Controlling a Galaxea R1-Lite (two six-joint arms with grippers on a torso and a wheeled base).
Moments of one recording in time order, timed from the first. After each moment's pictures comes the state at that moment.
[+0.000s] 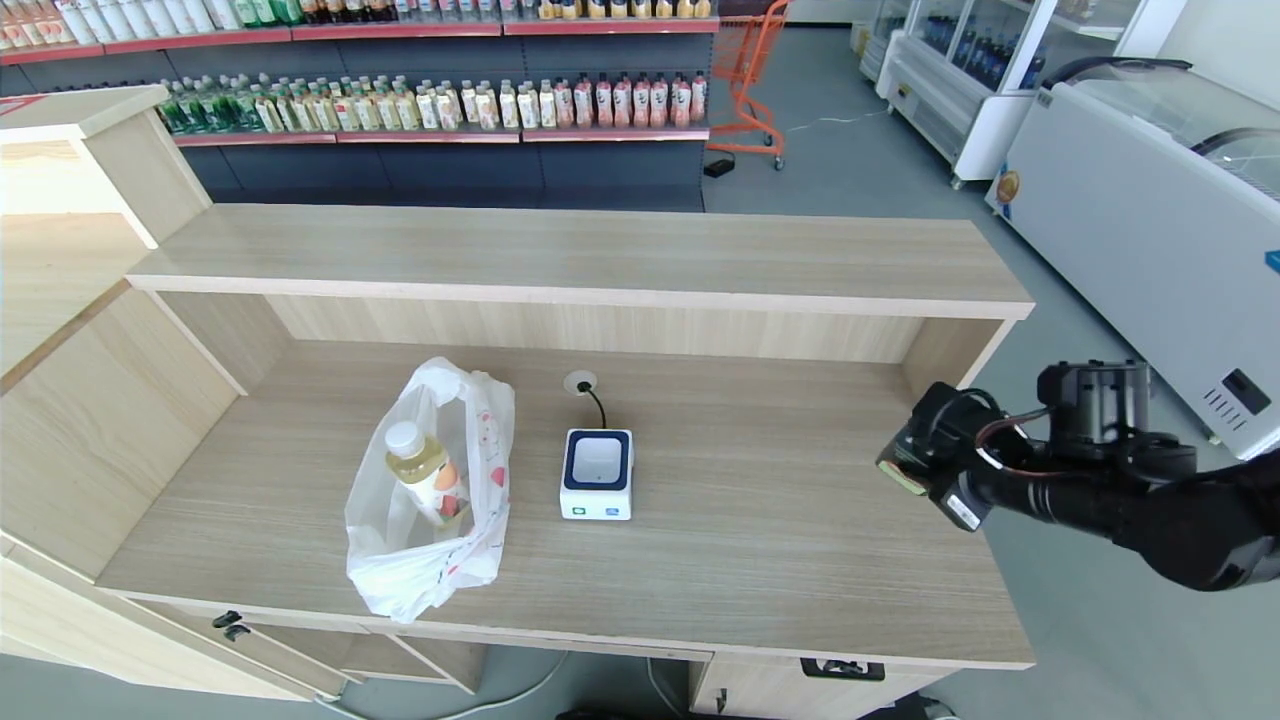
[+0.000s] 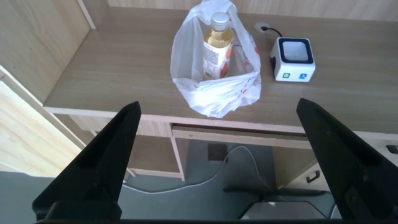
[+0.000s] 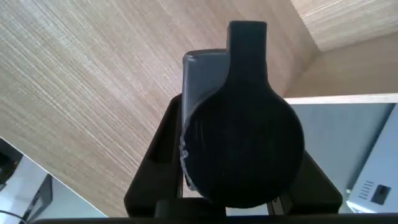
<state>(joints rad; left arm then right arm) 0.00 0.00 0.00 0.00 0.00 0.00 0.11 1.87 -0.68 -0.73 0.13 -0.83</state>
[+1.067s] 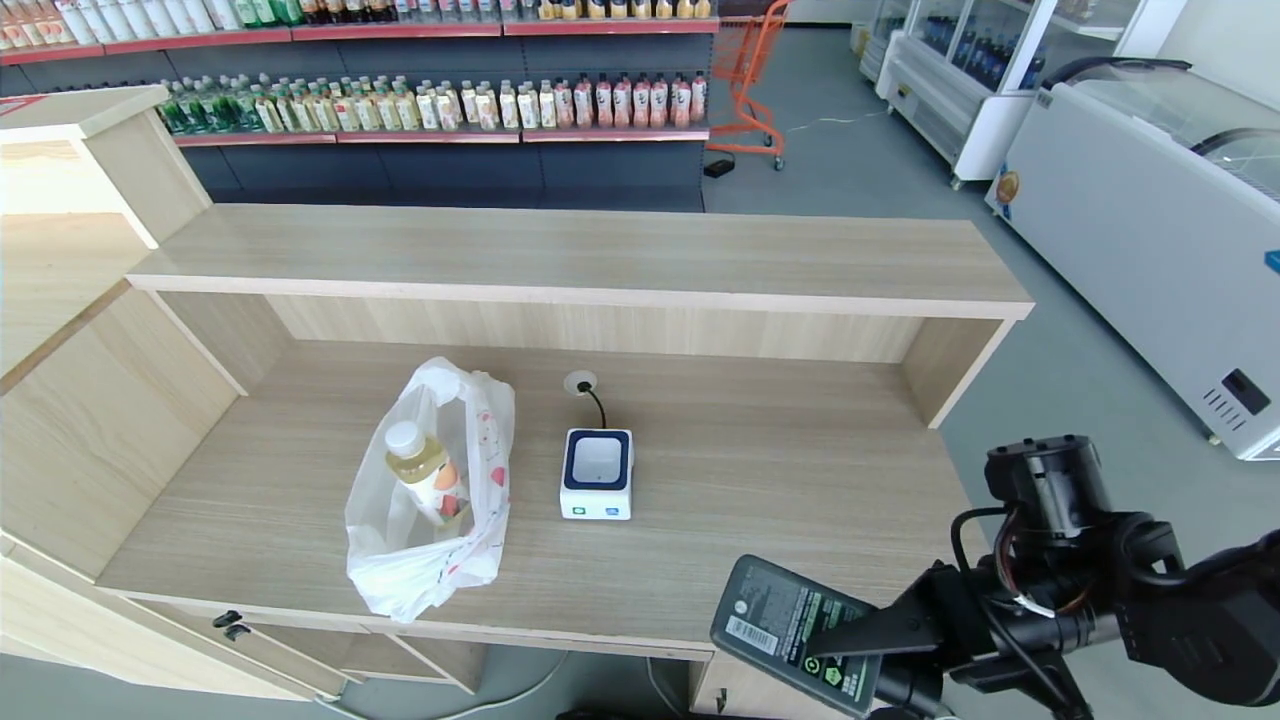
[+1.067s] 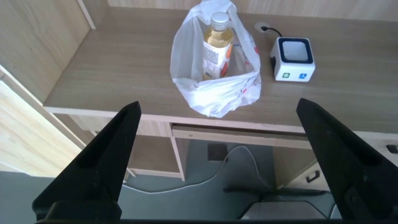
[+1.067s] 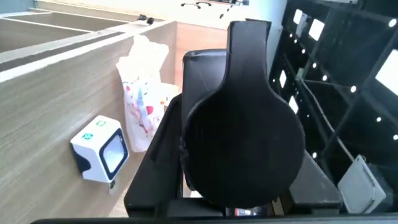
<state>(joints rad) 0.00 0.00 0.00 0.00 0.00 0.00 0.35 1.81 -0.51 -0.61 1.20 -2.67</state>
